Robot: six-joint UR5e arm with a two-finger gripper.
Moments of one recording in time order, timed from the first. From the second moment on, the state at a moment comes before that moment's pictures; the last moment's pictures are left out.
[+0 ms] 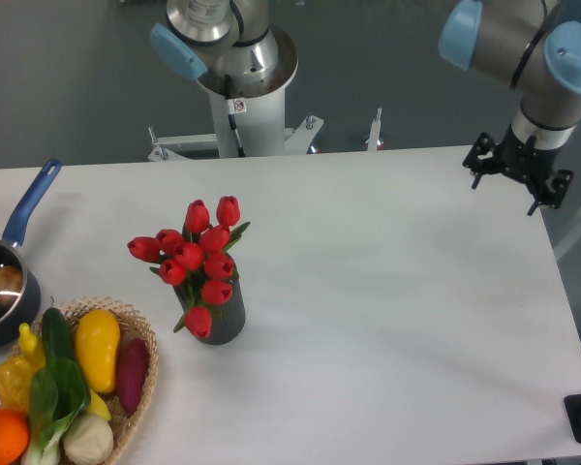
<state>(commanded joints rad) 2.93 -1.93 -1.54 -1.19 1.55 1.54</state>
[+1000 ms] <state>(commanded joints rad) 2.90 -1.78 -1.84 -1.11 1.12 1.44</state>
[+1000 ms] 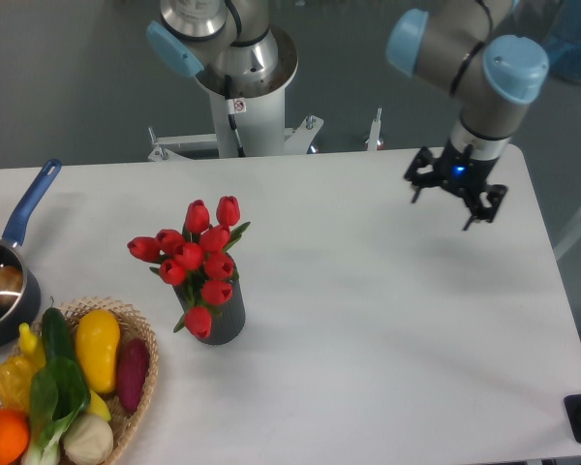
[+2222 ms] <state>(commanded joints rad) 2.73 -1.68 -1.94 -1.18 0.71 1.37</state>
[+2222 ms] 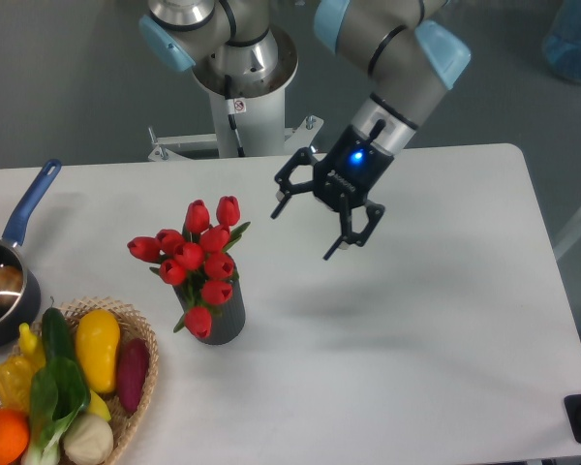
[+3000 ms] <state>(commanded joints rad) 2.63 -1.72 -1.97 -1.12 0.53 1.42</state>
